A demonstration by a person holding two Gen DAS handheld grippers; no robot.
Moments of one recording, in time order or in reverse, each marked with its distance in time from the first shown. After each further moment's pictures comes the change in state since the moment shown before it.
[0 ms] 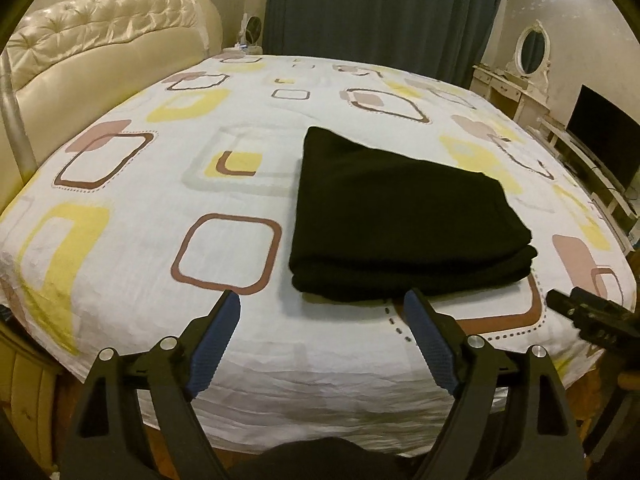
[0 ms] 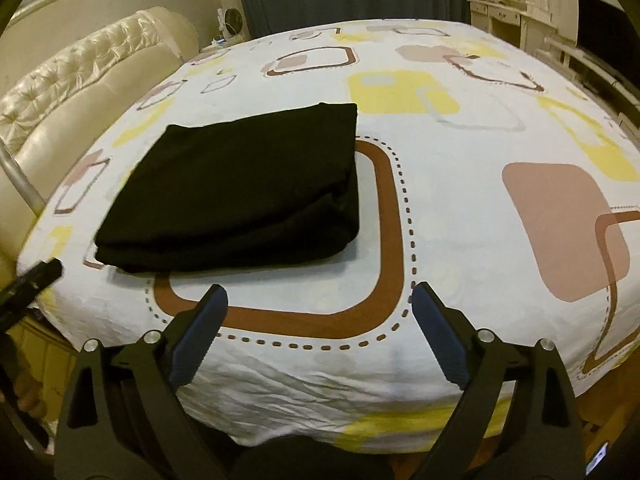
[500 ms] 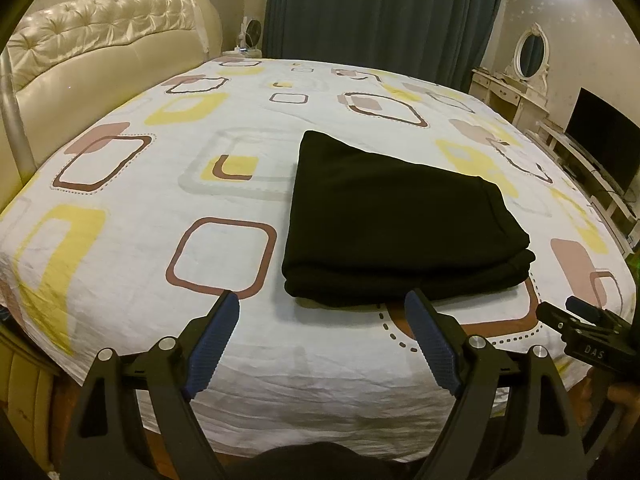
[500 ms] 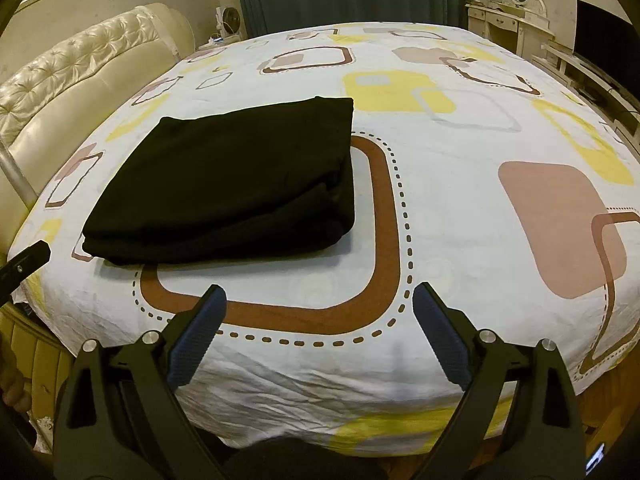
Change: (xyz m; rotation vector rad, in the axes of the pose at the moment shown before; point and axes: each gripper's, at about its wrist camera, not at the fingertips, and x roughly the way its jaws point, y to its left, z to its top) left arm 0.003 -0.005 0.000 -0.004 -0.013 0.009; right arm 0.005 0.000 -0.007 -0.013 -0.009 -0.021
